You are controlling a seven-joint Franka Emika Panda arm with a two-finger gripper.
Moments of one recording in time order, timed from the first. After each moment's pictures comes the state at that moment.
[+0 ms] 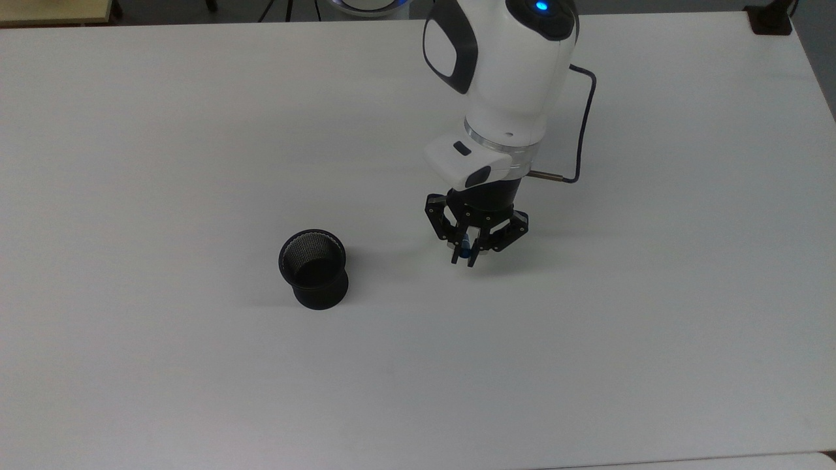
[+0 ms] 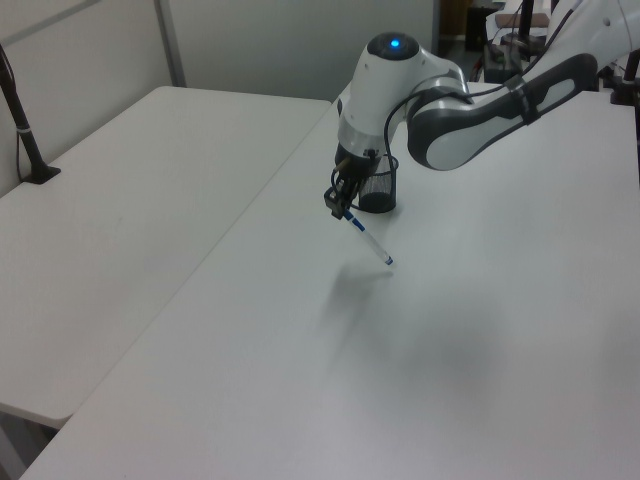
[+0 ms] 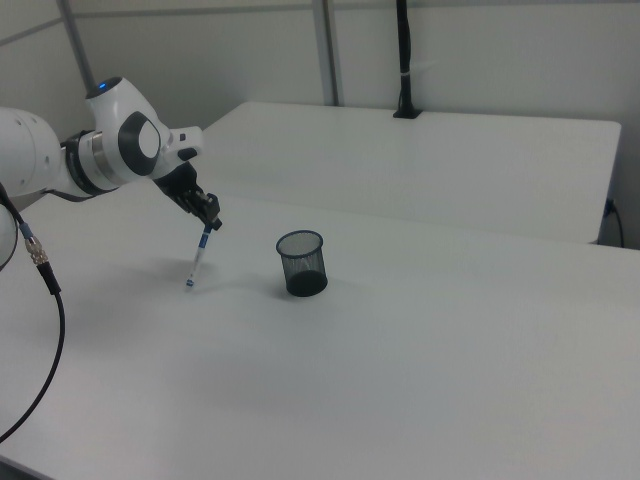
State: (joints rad) arm 0.28 0.51 0.02 -1.53 -0.33 2.31 0.63
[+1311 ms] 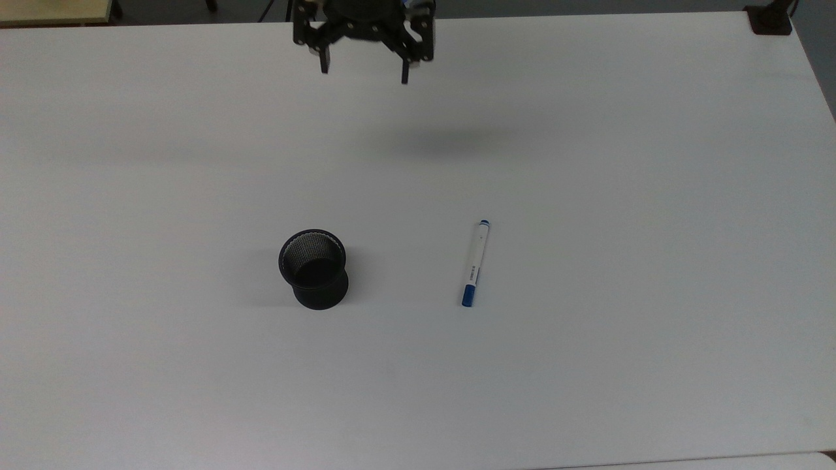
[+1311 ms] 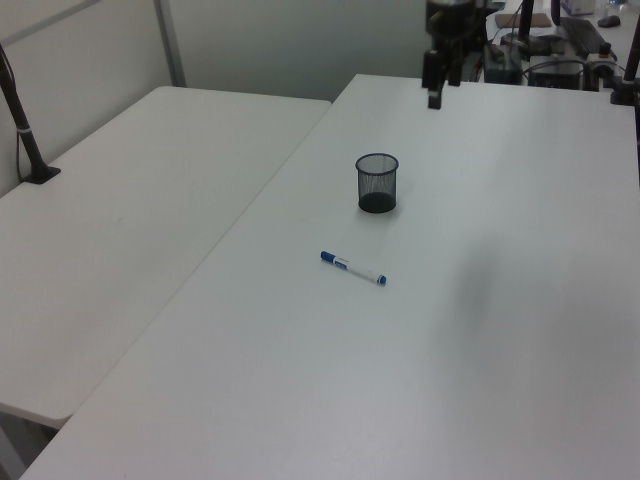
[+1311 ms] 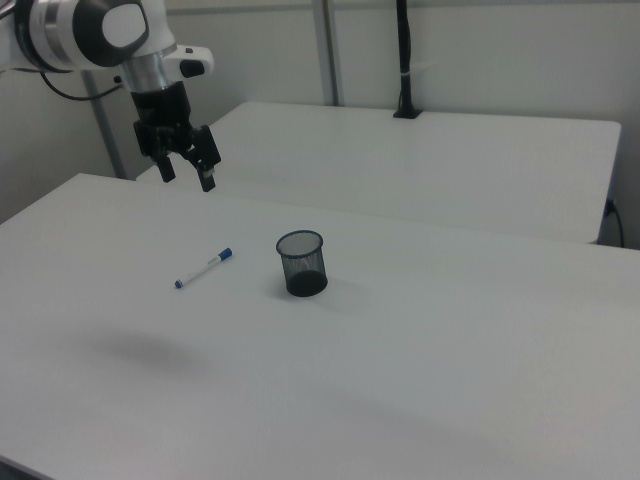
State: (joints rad) arm 0.10 0.10 0.01 -1.54 -0.06 1.67 0.20
